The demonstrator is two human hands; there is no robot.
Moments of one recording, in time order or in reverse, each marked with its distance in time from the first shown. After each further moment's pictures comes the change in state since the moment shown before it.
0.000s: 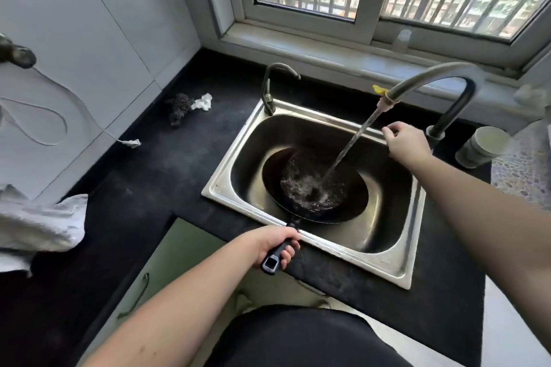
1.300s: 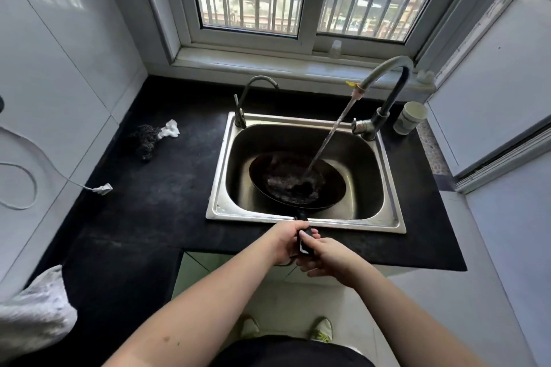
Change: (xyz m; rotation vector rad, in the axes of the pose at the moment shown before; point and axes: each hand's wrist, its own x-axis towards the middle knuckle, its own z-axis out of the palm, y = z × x) left_hand -0.004 -0.017 -0.050 0.051 -0.115 0.210; right_hand -0.308 -0.108 0.141 0.822 -0.545 0.543
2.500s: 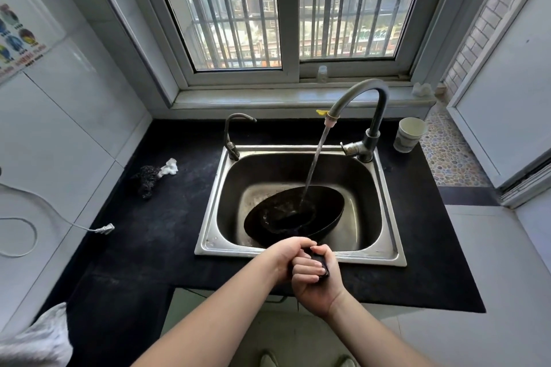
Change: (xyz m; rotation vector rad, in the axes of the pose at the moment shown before) left_hand -0.024 0.038 0.088 -0.059 0.292 0.014; right_hand 0.013 -0.010 -0.042 1.461 -0.606 0.139
